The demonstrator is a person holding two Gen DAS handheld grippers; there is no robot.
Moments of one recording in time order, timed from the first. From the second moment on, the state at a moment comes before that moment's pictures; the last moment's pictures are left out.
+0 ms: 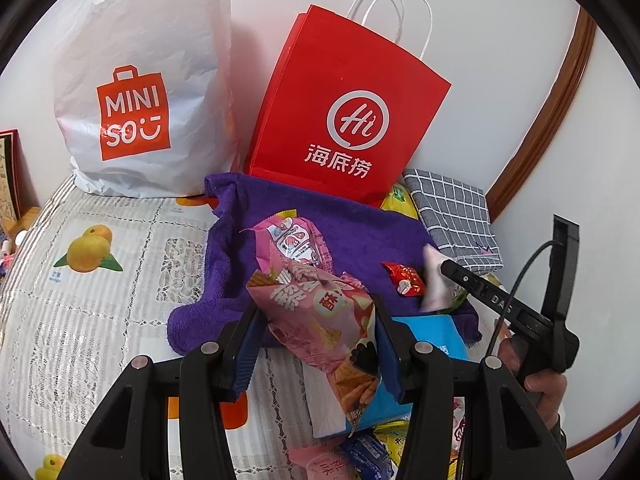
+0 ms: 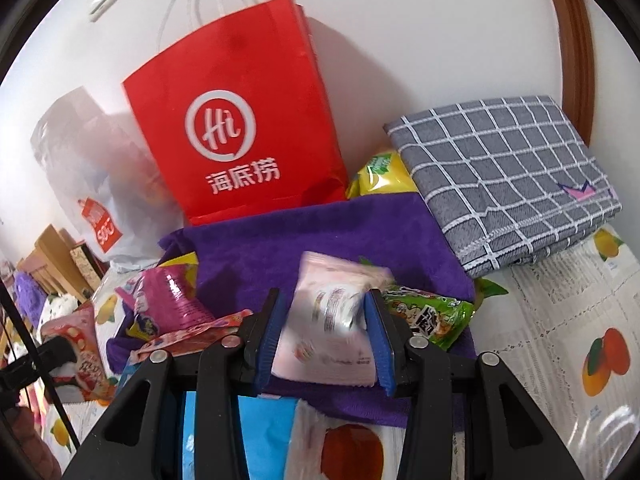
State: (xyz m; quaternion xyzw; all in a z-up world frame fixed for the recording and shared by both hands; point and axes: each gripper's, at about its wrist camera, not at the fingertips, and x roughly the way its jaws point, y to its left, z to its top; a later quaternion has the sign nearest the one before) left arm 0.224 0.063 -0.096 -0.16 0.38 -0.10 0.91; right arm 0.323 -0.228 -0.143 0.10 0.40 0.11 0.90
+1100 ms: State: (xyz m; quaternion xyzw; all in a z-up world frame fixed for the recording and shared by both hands) left arm 0.277 0.007 -0.077 -0.10 0.41 -0.10 0.90; right arm 0.285 -0.203 -0.111 0.00 0.37 0.13 0.92
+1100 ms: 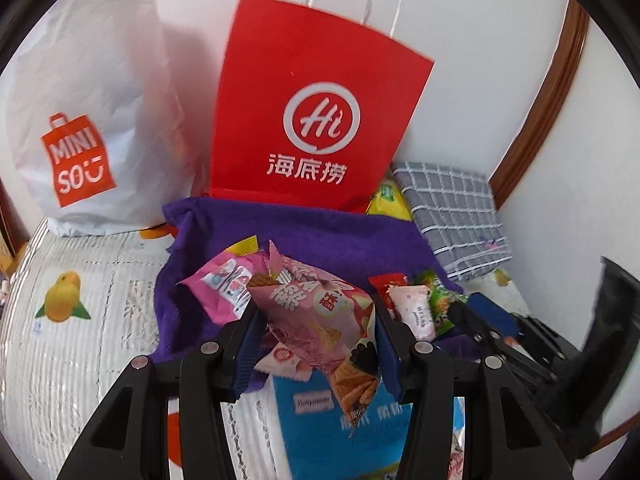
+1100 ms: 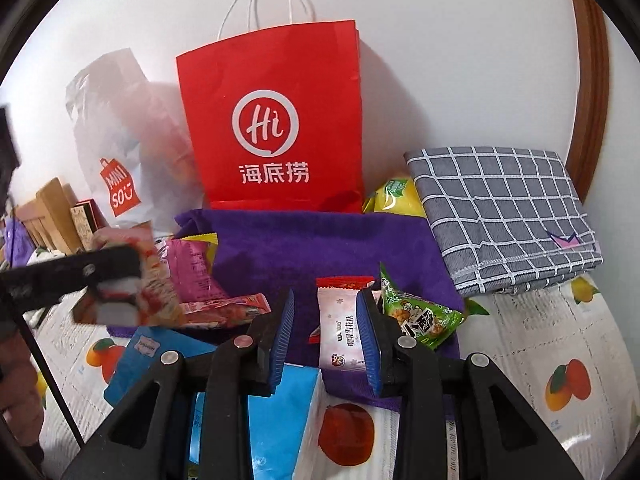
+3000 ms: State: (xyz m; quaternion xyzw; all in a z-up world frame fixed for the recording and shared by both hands) left arm 0.255 0.016 -0.061 -0.10 0.41 -0.08 0.90; right arm 0.282 -0.226 -0.102 0.05 0.36 0.11 0.92
